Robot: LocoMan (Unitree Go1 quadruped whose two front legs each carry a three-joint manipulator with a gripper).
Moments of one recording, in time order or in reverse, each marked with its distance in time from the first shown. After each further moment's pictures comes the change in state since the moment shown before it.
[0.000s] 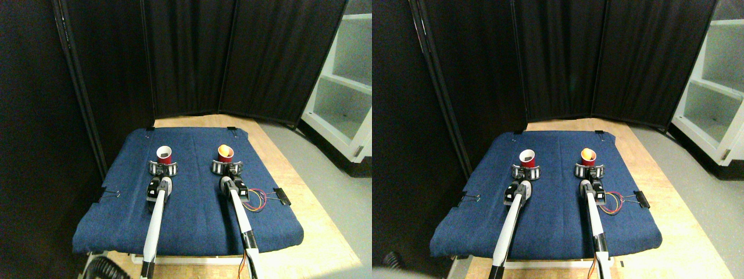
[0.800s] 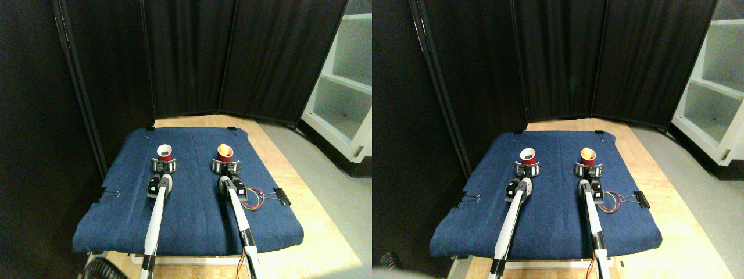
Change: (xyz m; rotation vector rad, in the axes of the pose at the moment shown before) right arm 0.004 0.000 -0.004 -0.013 -0.054 0.000; left arm 0.008 -0.006 0.001 -0.008 -0.023 -0.014
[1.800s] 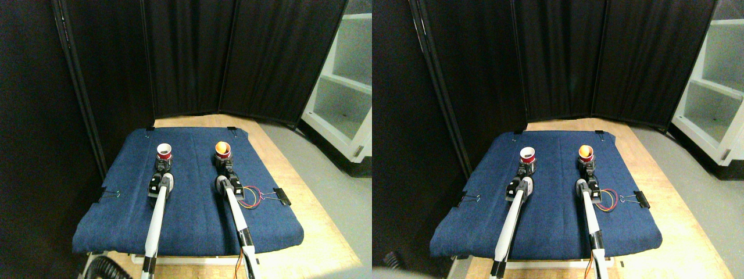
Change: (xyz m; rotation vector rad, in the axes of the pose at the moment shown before) right arm -0.003 0.016 -0.005 -0.237 -0.028 0.100; left arm -0.008 -0.012 -0.003 0.059 -0.030 -0.030
